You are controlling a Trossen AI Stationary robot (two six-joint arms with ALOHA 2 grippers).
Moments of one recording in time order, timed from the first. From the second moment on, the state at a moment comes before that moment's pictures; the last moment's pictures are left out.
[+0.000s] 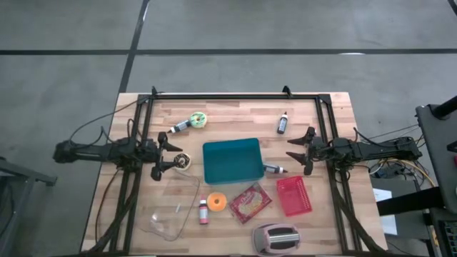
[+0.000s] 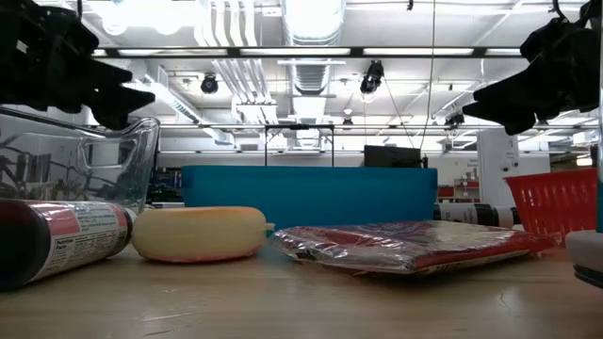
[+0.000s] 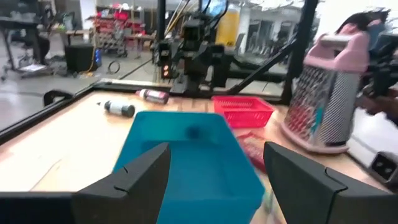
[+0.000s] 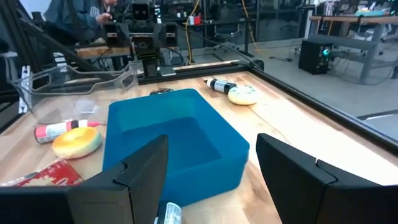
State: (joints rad) left arm -0.07 0.08 0.01 0.01 -0.04 -0.08; right arm 0.10 0.13 0.03 0.00 0.30 0.12
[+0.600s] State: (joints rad) left arm -0.07 0.59 0.37 -0.27 -0.30 -0.15; right arm 0.10 0.17 0.03 0.00 0.31 0.13
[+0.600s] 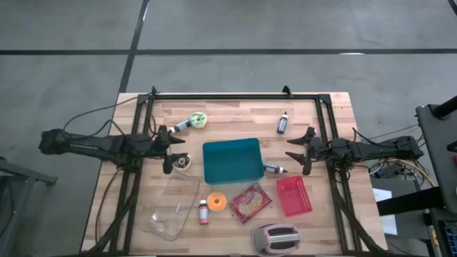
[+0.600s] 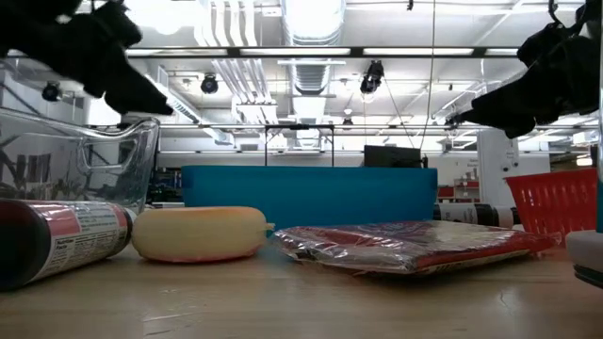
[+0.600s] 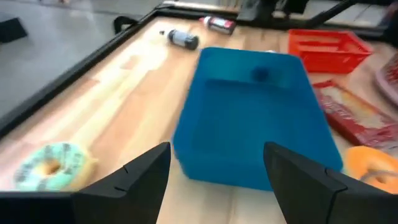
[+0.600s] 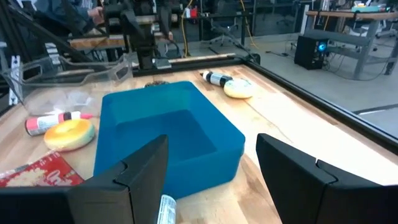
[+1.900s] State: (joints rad) left arm 0.49 1.43 0.86 -0.79 -0.25 -0.04; right arm 0.10 0.26 0.03 0.02 0.30 0.09
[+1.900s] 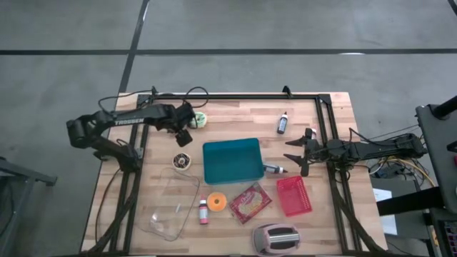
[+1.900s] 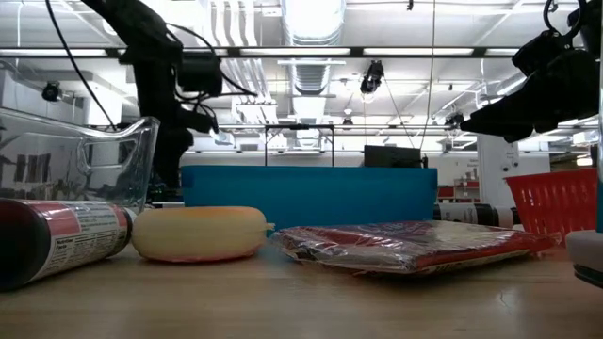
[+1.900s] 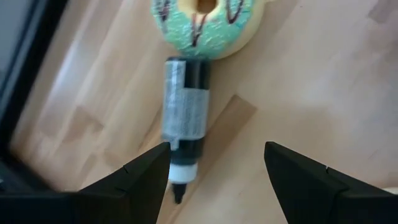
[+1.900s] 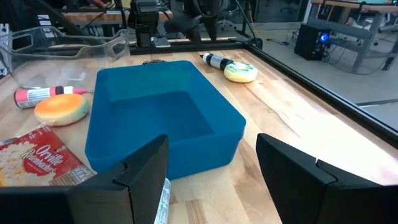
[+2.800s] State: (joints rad) left arm 0.62 1.63 0.90 -0.75 -0.20 0.03; right arm 0.10 0.26 0.03 0.03 0.28 0.08
